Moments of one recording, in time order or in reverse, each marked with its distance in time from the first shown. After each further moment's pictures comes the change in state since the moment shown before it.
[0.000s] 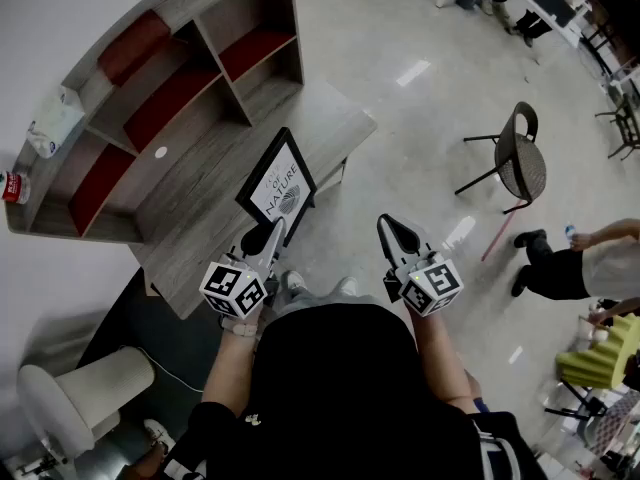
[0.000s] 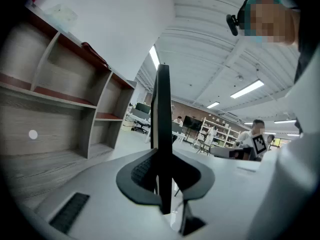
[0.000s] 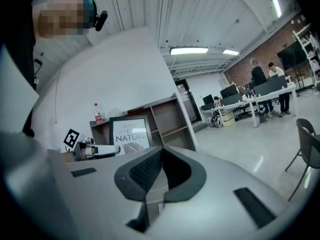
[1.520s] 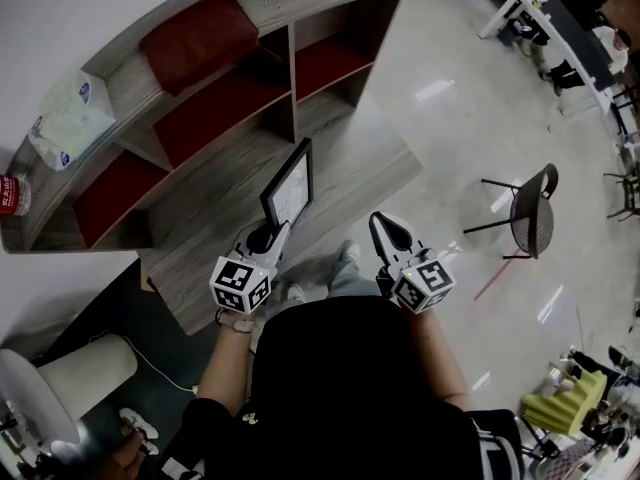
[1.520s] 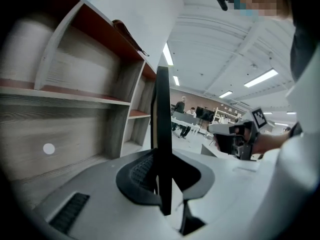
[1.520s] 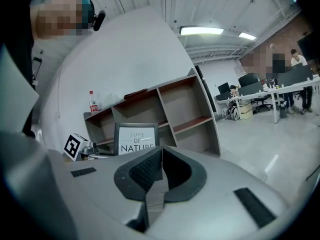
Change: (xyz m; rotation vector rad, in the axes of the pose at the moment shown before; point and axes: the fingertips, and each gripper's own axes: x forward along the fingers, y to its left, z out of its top) left arm 0.010 0.182 0.006 0.045 0.106 0.124; right arm 0.216 0.041 -0.010 -0.022 0.117 0.137
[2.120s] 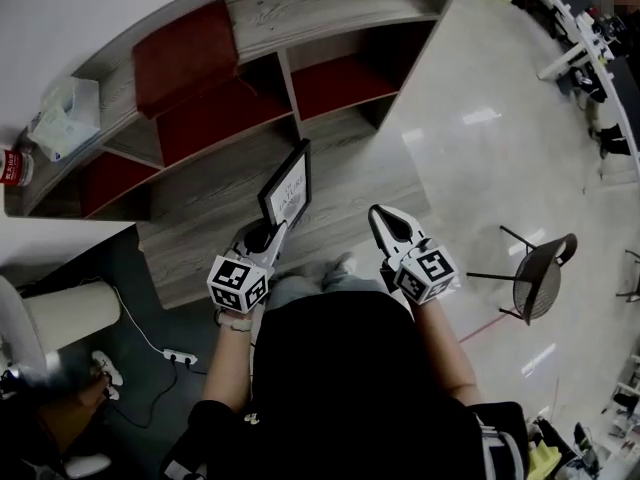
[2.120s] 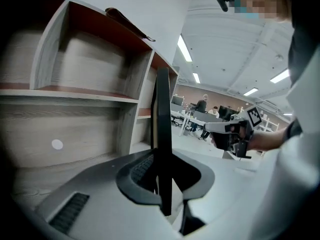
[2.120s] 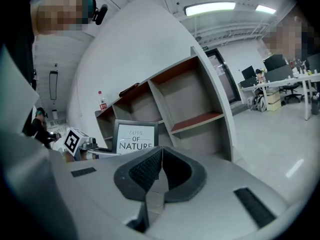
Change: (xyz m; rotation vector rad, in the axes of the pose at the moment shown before) left arm 0.074 0.005 0.021 -0.077 0.004 0.252; right arm 0.073 -0.101 0.029 -0.031 0.129 0.288
